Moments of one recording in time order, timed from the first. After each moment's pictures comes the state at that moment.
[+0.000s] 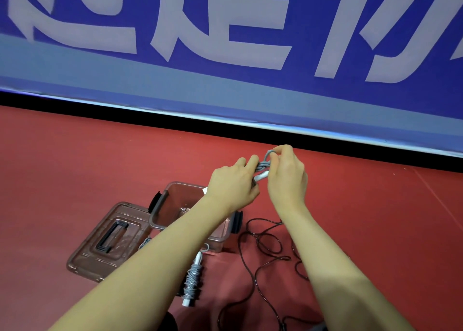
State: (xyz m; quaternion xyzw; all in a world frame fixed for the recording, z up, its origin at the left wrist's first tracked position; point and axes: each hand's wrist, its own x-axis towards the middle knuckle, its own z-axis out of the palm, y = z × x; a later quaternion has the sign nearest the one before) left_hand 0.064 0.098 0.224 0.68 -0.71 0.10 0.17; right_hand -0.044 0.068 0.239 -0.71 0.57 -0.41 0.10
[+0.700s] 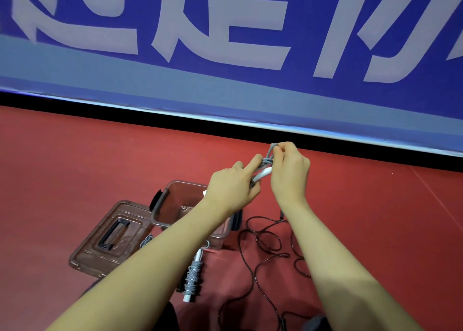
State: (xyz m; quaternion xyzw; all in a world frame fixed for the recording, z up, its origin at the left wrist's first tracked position) left_hand 0.060 0.110 0.222 0.69 -0.70 0.06 0.16; right_hand -0.047 0.057 0.230 -0.66 0.52 -0.52 0.15
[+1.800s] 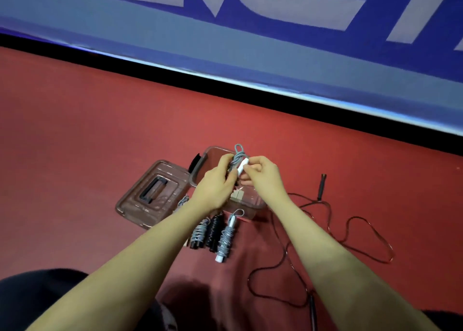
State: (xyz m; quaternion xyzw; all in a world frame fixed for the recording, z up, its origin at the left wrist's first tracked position) left_hand 0.166 0.176 0.130 0.74 -0.52 -0.24 0.35; right_hand 0.058 0.102 0.131 -0.61 0.45 -0.30 0.58
